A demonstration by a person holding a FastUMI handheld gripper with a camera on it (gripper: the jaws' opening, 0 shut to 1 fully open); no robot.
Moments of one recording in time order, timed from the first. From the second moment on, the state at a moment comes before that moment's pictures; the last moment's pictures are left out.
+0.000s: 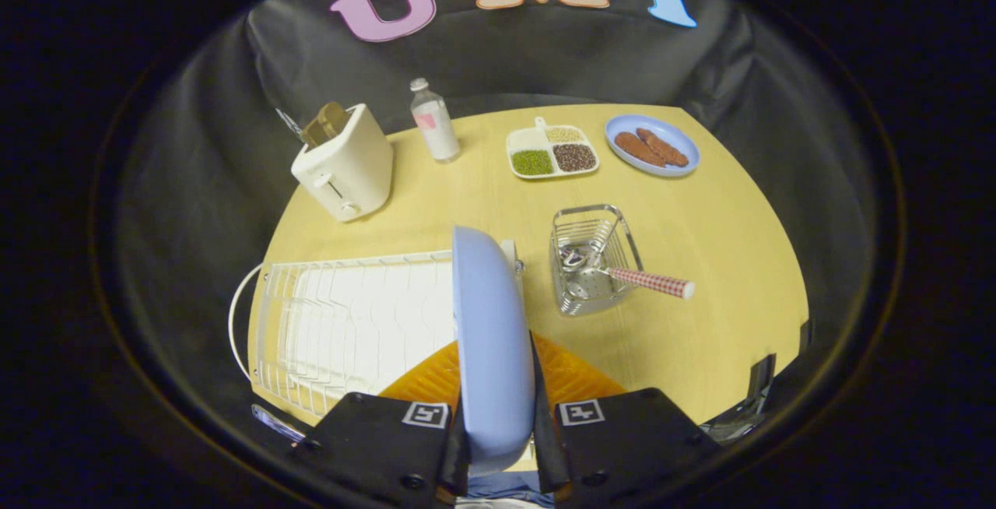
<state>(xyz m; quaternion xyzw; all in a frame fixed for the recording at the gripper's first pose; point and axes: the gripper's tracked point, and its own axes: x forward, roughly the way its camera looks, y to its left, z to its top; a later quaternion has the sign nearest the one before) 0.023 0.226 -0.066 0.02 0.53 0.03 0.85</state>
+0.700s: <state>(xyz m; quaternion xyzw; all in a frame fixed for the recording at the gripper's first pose) 0.030 0.221 -0.027 -0.16 0.51 -0.01 0.85</state>
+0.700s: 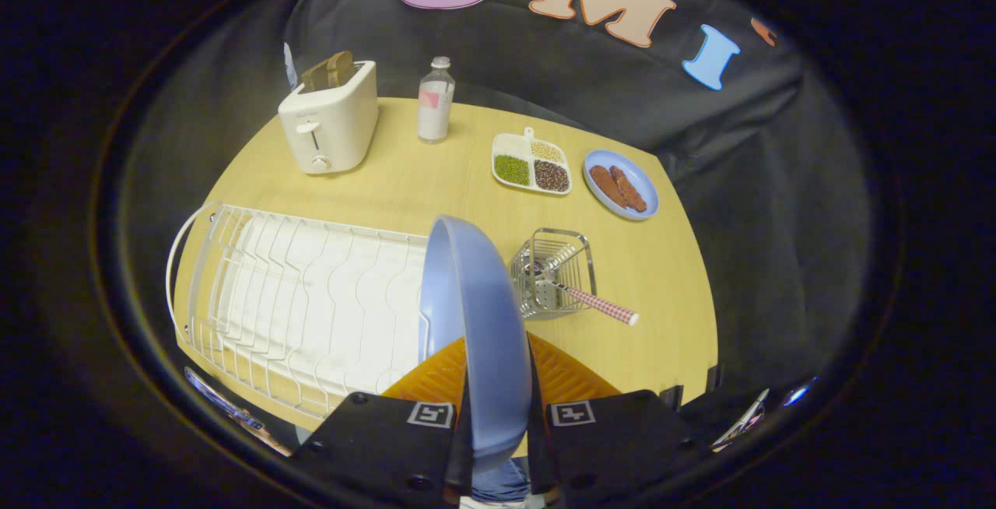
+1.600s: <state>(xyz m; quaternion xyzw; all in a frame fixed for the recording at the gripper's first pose) 0.024 0.197 0.016 0.15 0.48 0.12 0.86</state>
